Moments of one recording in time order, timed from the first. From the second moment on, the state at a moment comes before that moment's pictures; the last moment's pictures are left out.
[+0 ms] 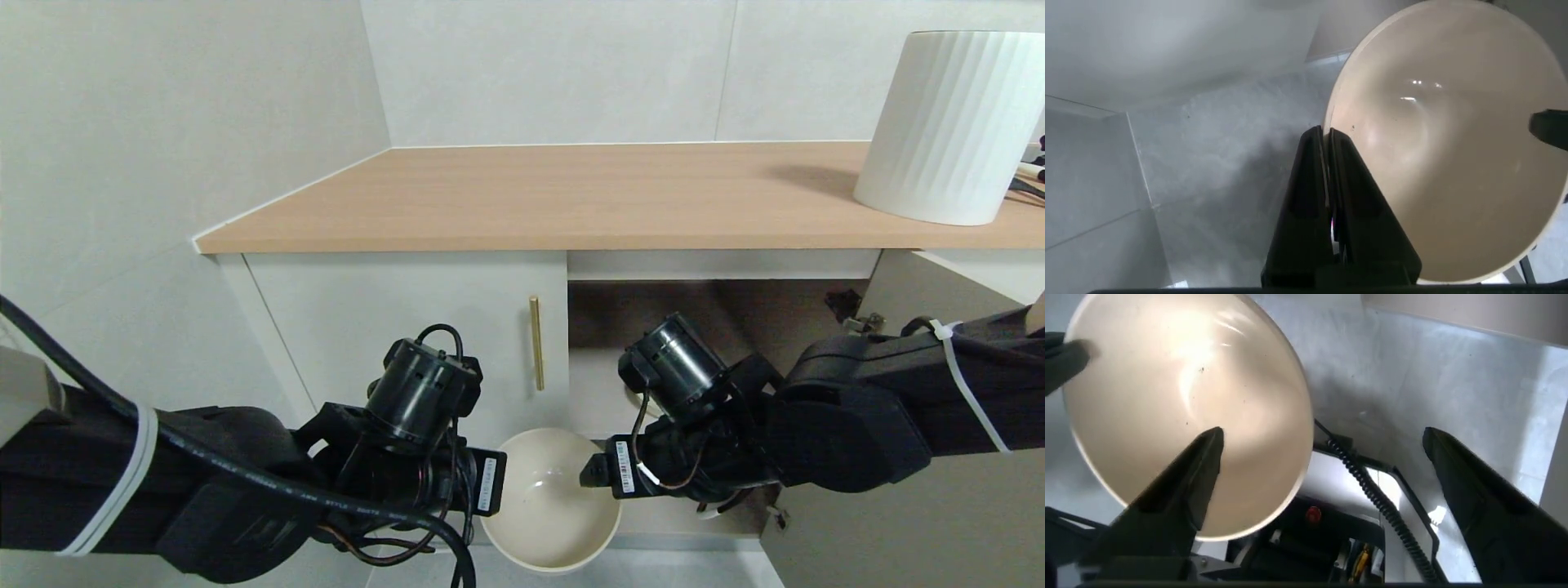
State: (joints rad) left arm -0.67 1.82 -0.83 -0.15 0.16 -0.38; right arm 0.81 1.95 -1.22 0.20 -0.11 0.60
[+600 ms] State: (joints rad) left arm -0.68 1.80 -0.82 -0.15 0.16 -0.38; right arm 0.81 1.98 -1.22 0.18 -0.11 0.61
